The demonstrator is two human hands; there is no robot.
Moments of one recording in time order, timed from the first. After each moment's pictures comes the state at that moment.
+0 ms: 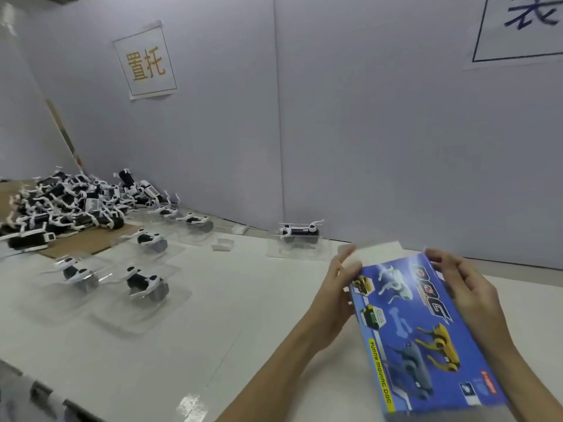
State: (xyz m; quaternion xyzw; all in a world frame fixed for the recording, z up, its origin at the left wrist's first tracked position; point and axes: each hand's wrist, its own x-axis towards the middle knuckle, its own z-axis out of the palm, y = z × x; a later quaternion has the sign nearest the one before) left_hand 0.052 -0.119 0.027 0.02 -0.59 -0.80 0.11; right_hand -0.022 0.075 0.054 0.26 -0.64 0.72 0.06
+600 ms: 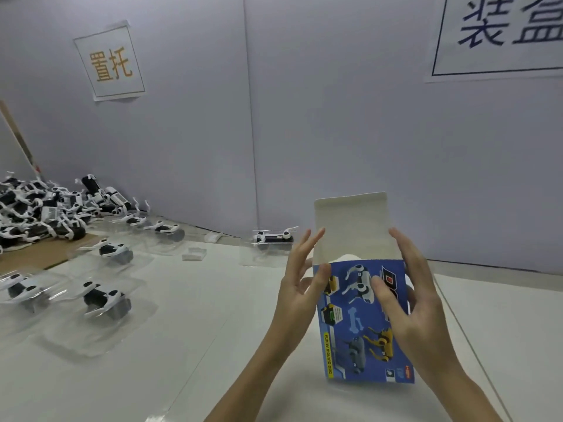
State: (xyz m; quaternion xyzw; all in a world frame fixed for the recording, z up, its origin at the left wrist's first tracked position) left_hand 0.073 -0.112 0.054 -0.06 -0.69 -0.62 0.36; right_hand 0.007 0.060 0.051 0.38 -0.65 0.64 0.16
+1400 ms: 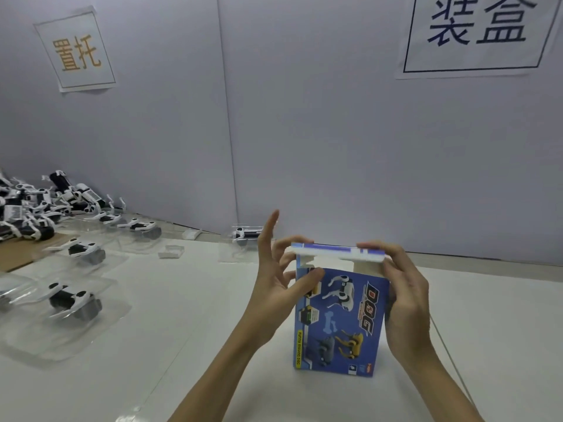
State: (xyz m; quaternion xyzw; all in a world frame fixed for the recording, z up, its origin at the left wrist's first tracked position) left_hand 0.076 -0.111 0.063 -0.11 -0.67 -0.67 0.31; right_hand 0.001 0.071 0.057 0.32 -0.53 0.79 0.07
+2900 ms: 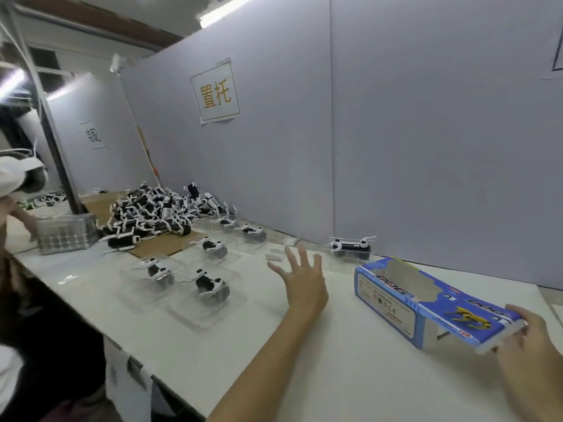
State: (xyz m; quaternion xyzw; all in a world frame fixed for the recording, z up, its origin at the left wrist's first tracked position) left_hand 0.074 -0.250 0.029 0.38 -0.90 0.08 0.18; right_hand -0.036 0.061 0.000 0.14 -0.83 0.54 0.07
